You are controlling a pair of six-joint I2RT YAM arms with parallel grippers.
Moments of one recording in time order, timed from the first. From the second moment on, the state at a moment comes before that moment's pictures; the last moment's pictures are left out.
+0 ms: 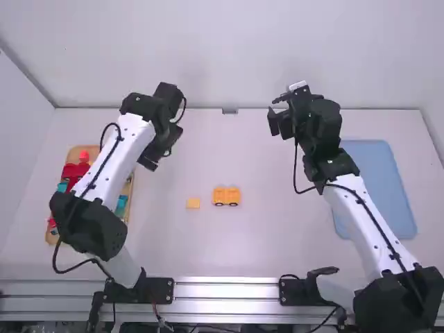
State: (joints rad) left arm -0.24 1.75 1.77 -1.40 -0.28 -1.30; right arm 0.25 1.32 1.11 -0.07 0.00 -0.25
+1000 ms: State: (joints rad) left arm 0.00 1.74 1.48 -1.02 0.23 0.83; right arm 0.27 1.32 1.11 -0.09 0.01 -0.24
